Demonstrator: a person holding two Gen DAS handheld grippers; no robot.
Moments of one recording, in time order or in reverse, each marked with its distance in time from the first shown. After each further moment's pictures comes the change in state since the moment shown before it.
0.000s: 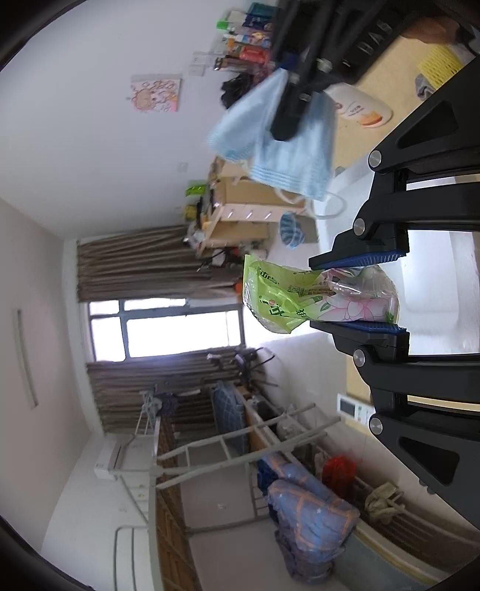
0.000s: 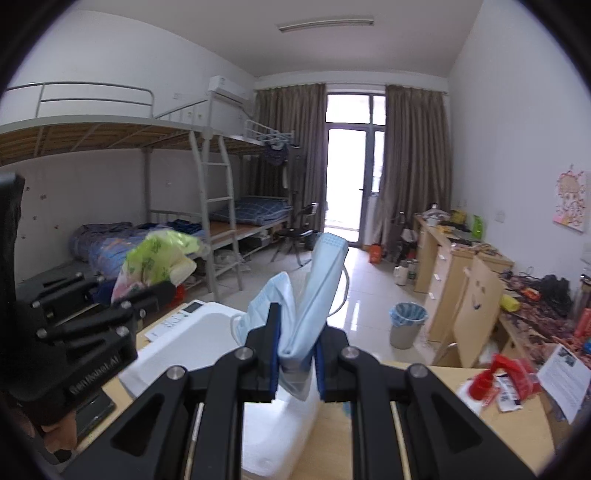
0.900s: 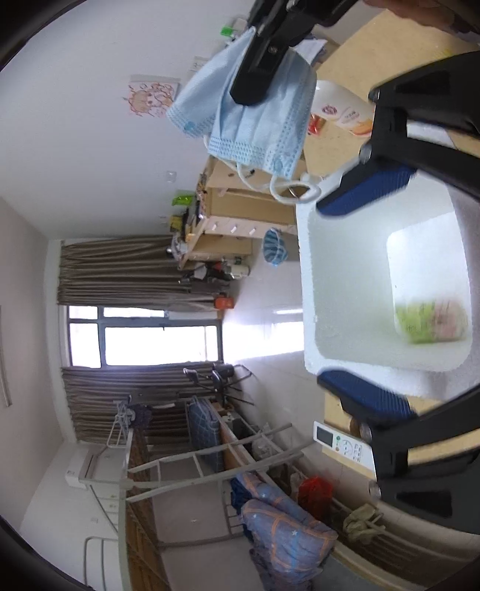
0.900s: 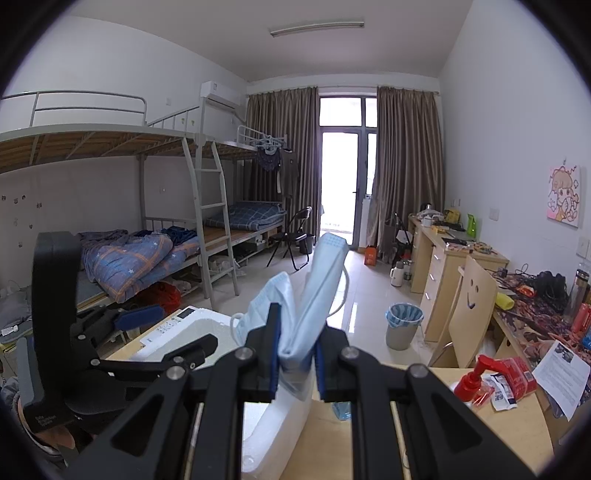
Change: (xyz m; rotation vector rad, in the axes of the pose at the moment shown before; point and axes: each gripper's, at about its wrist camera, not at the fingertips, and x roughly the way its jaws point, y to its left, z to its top) left arm 0.038 0.002 -0.006 -0.049 0.094 -0.075; right arm -0.001 -0.009 0.005 0.025 -0.016 -0.001
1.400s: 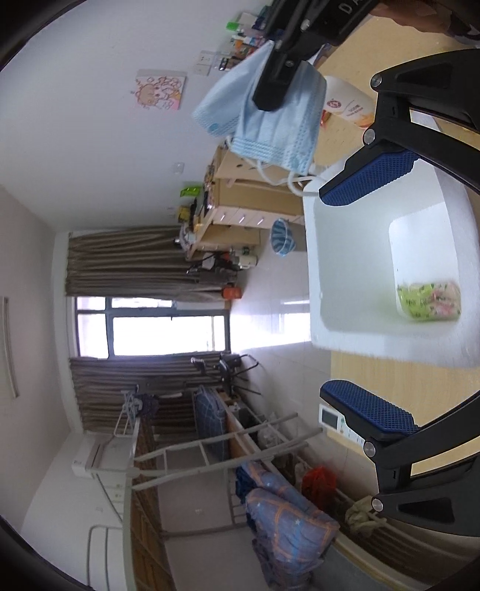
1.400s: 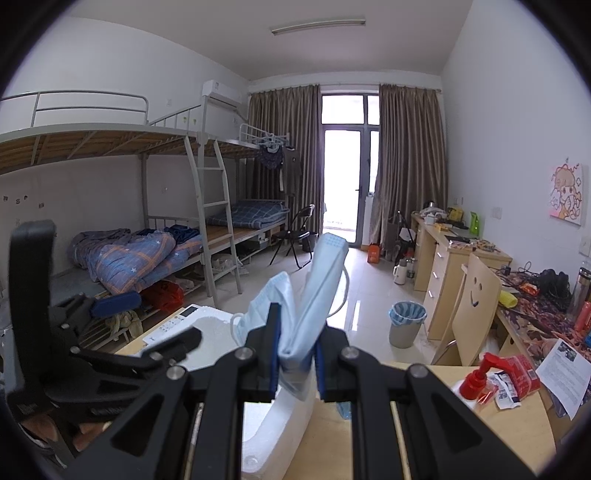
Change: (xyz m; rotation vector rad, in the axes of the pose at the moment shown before) left arm -0.013 0.010 0.001 -0.003 -0.035 0.028; right arm 0.005 -0.001 -0.003 0.001 0.013 0.018
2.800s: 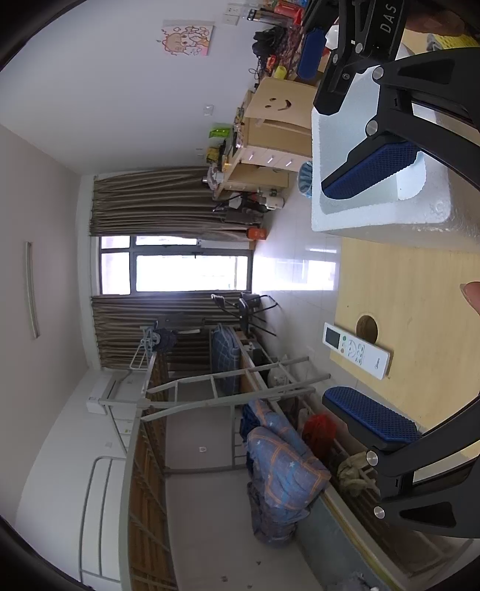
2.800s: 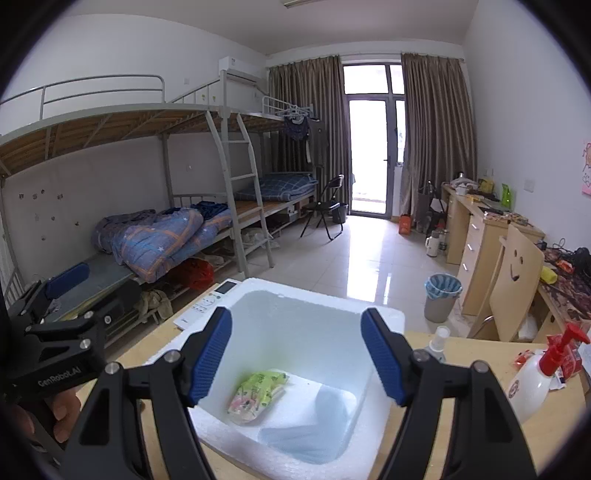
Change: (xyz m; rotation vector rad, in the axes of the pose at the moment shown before) left arm -0.028 0.062 -0.025 -0.085 -0.114 0.243; right arm 0.043 0.036 -0.015 0.026 0.113 0.109
